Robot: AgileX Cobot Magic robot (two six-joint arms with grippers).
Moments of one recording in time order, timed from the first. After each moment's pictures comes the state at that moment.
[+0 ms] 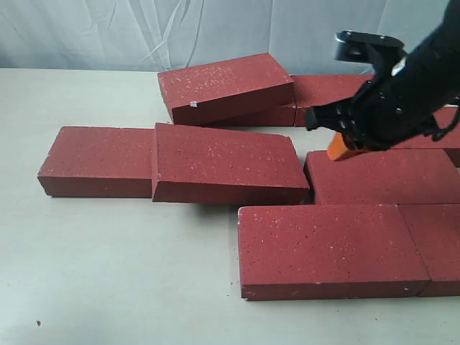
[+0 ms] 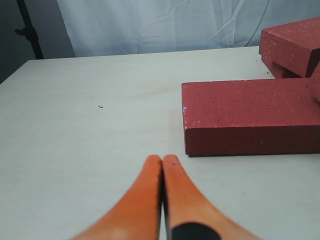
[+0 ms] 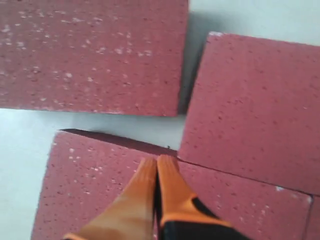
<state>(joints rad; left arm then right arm) 0.02 0.00 0.00 0.00 0.34 0.04 0.29 1.54 -1.05 0.32 0.82 -0.09</state>
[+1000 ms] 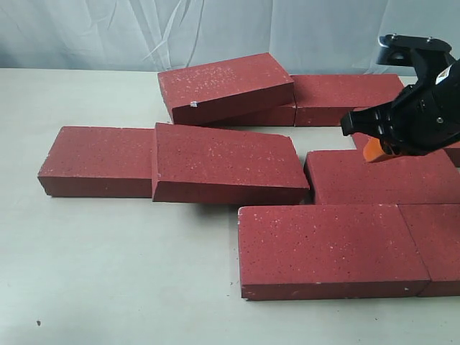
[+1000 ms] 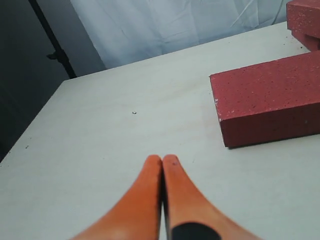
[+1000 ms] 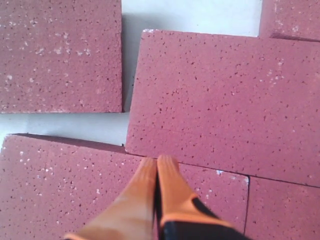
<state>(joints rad) 0.02 0.00 0.00 0.22 0.34 0.04 0.20 1.46 -0.97 0.26 0.78 -0.09</state>
